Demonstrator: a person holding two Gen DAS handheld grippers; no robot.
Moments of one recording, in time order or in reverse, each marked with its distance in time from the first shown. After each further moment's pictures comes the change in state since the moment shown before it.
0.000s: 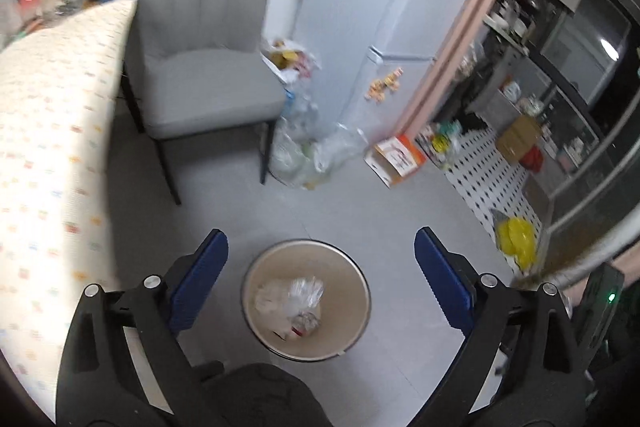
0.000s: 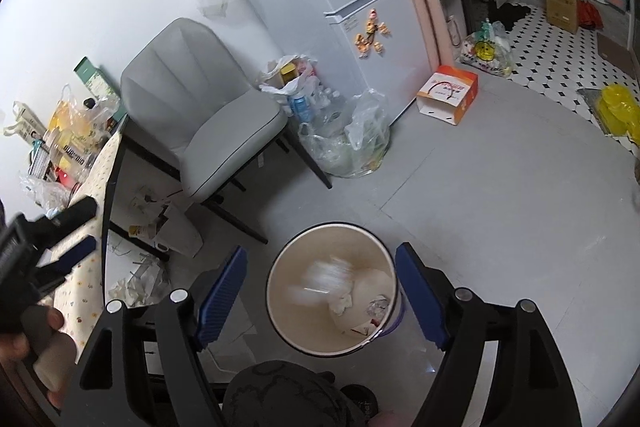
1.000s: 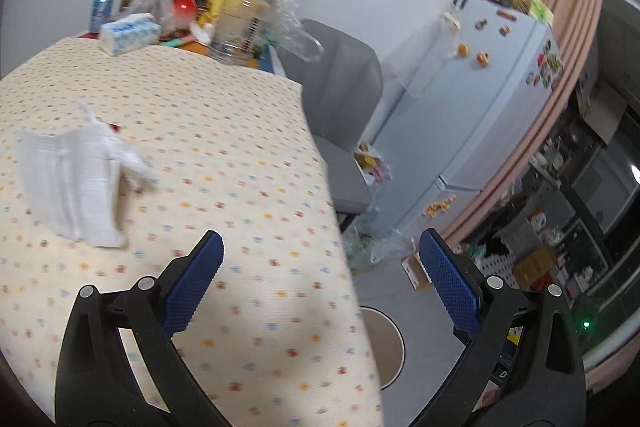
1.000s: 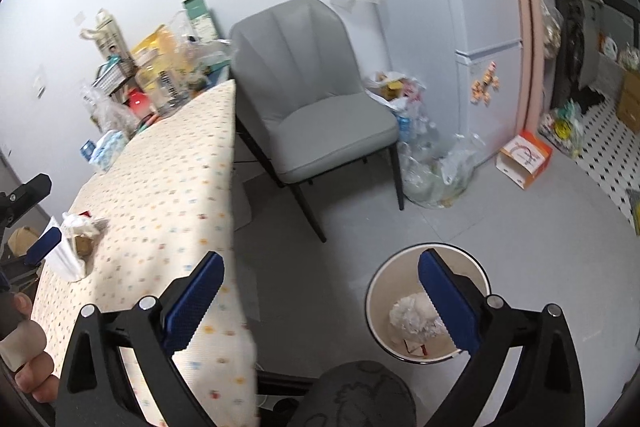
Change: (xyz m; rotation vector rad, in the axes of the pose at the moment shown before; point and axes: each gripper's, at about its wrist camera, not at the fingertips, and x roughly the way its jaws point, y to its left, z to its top) left arm -0.187 0.177 -0.027 -0.302 -0.342 0.109; right arm -0.036 0.214 -0.049 -0.339 -0.054 0.126
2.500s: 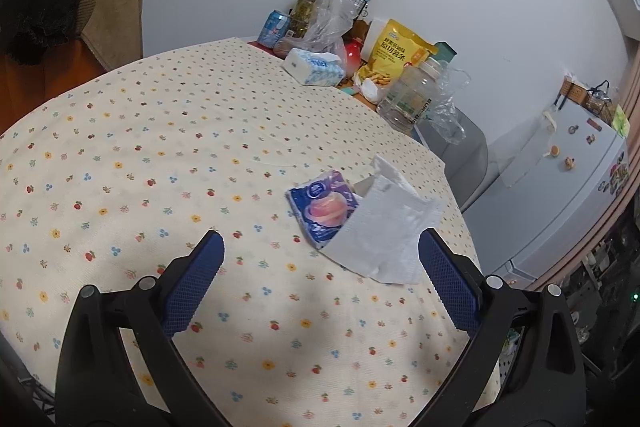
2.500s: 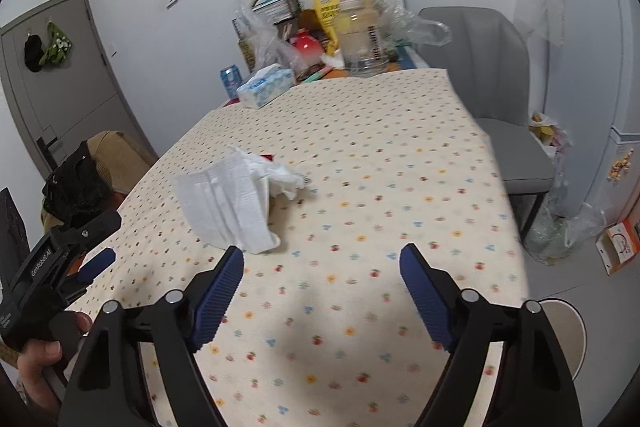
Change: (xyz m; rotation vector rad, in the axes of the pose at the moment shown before) left arm -0.116 0.217 -0.003 -0.277 -0.168 0.254; right arm 0.024 0.252 -0.027 -0.354 0.092 0.341
